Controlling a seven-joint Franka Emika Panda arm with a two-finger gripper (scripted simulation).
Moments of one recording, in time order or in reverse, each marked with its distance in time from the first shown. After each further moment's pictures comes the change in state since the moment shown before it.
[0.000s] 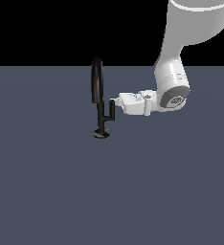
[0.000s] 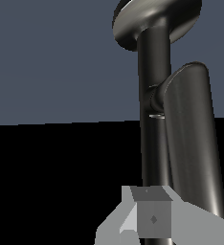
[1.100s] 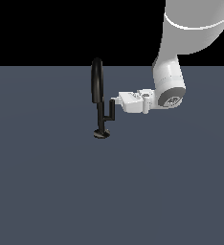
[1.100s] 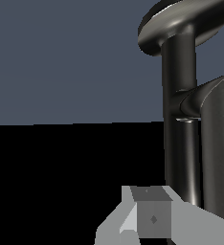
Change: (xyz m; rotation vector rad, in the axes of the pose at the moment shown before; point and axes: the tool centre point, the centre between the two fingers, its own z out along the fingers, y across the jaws) arm 0.002 -0.024 -0.001 -0.018 0.012 -0.012
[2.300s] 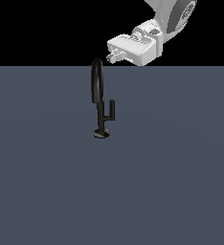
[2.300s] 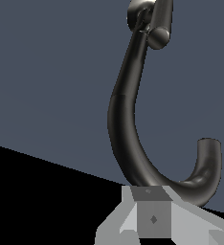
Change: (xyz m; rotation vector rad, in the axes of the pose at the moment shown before) arm -0.157 0.064 0.004 -0.379 0.395 -0.386
